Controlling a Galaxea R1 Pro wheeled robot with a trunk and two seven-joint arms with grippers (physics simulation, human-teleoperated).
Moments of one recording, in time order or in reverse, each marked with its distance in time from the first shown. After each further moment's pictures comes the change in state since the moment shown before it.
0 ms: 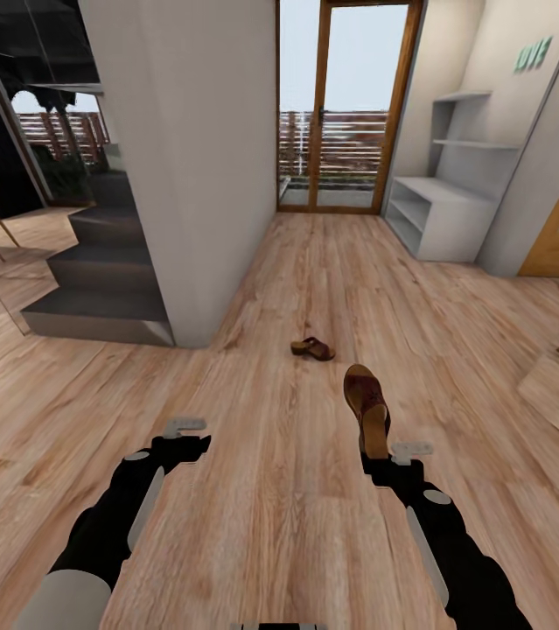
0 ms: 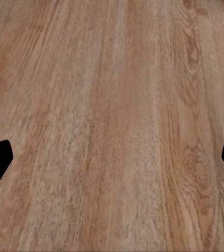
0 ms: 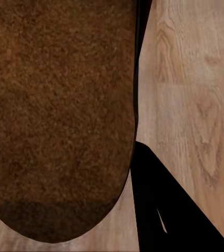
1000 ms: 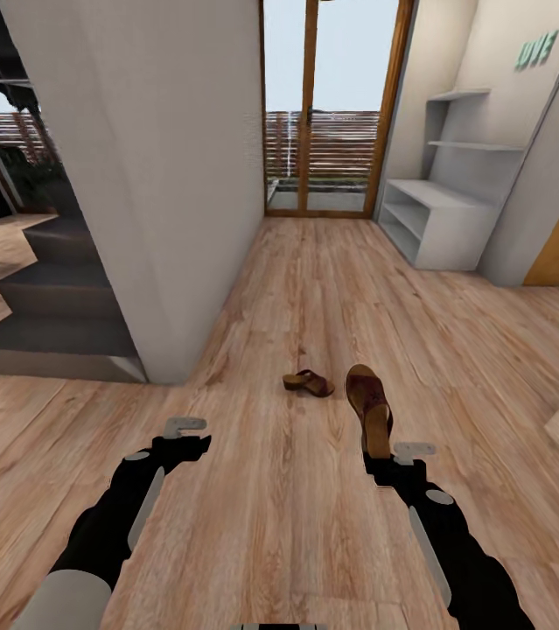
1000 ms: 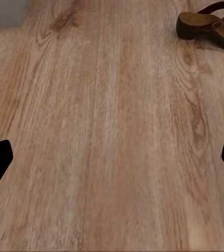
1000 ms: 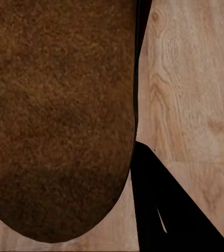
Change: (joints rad) left arm 0.000 -0.001 -0.001 0.000 0.000 0.000 0.000; right arm 0.000 -0.008 -0.005 0.000 -0.001 0.000 0.000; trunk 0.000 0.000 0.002
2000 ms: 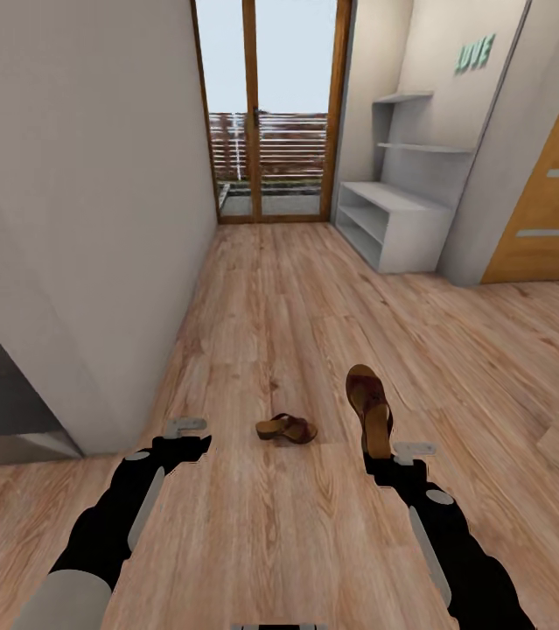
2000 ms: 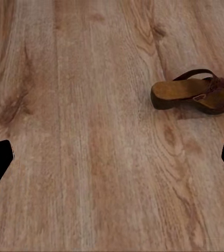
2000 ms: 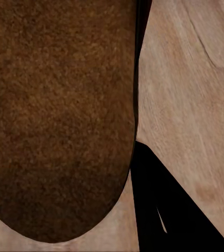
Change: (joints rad) left arm 0.000 0.000 0.000 0.000 0.000 0.002 0.000; right arm 0.000 0.000 0.000 0.000 0.001 0.000 0.000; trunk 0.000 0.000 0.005
